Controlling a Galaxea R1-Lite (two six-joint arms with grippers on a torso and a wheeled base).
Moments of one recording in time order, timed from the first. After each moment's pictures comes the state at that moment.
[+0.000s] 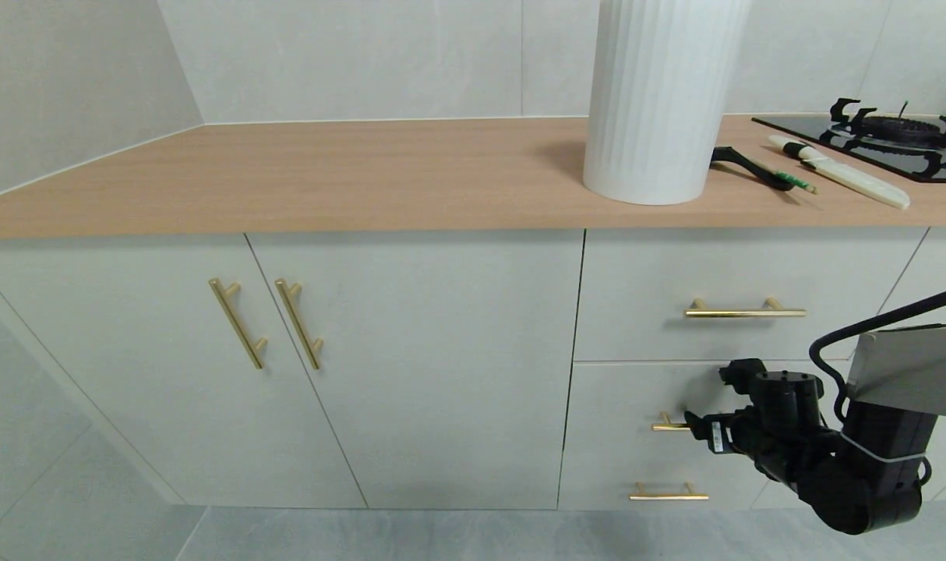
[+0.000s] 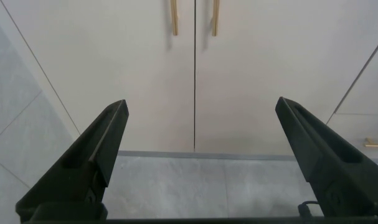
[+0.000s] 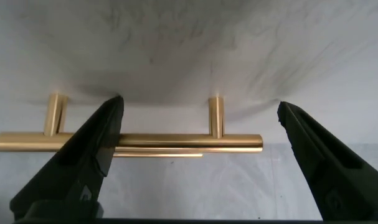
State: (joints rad) left arm 0.01 0.00 0.00 0.00 0.02 0.00; right arm 0.15 2.35 -0.58 -1.22 -0.21 -0.02
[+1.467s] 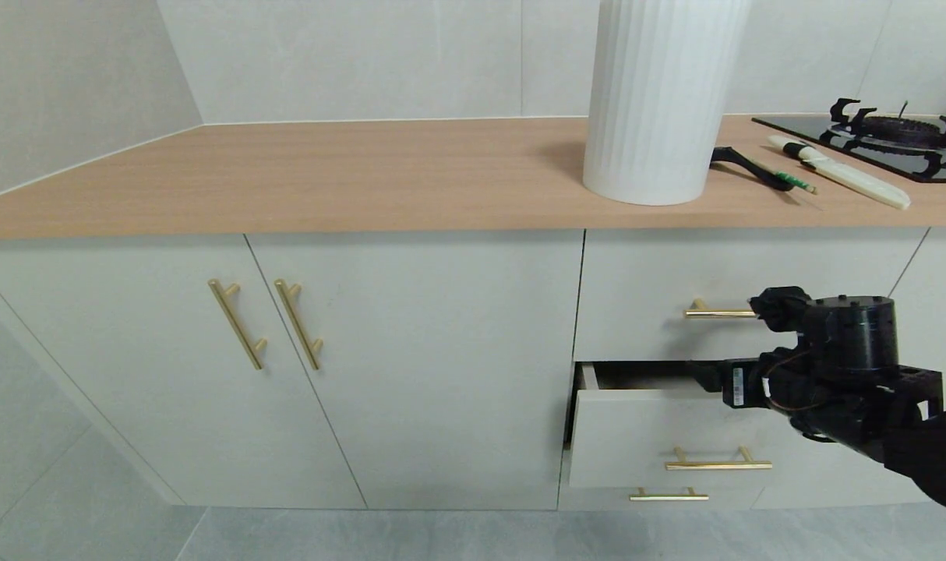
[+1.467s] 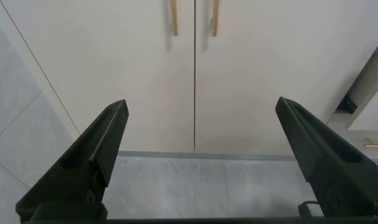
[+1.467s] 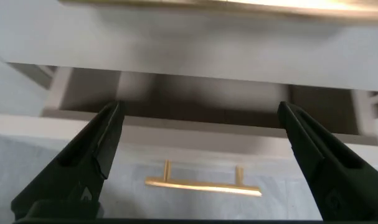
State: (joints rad) left arm 0.01 0.00 0.00 0.00 0.02 0.00; right arm 0.29 1.81 -0.60 -0.78 -0.21 0.09
